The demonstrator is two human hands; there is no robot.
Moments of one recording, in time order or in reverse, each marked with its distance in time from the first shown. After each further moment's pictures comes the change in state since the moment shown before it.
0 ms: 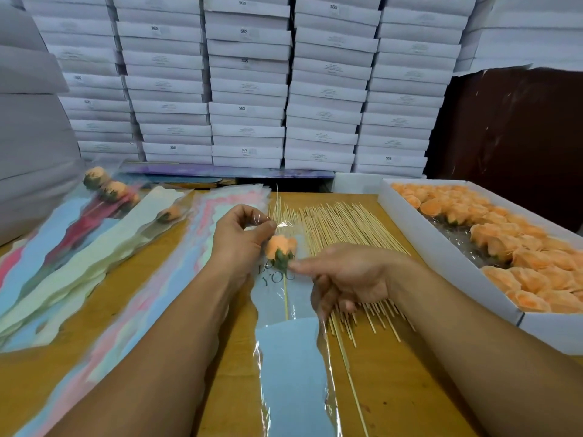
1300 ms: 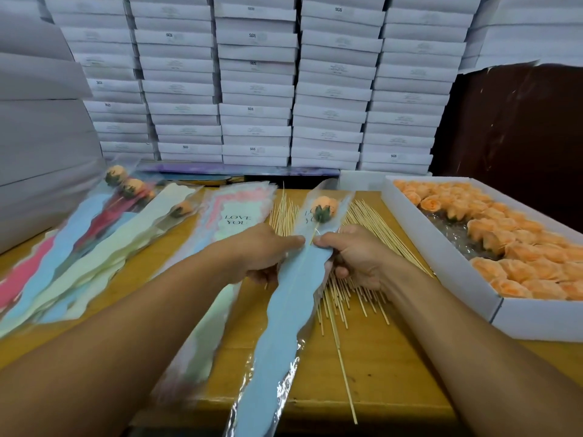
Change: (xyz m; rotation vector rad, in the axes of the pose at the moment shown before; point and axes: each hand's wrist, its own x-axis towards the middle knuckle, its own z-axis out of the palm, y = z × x) left_hand -0.032 0.046 0.005 0.711 -0.457 -0.399; right_hand 0.008 0.020 -0.001 0.333 0.434 -0.291
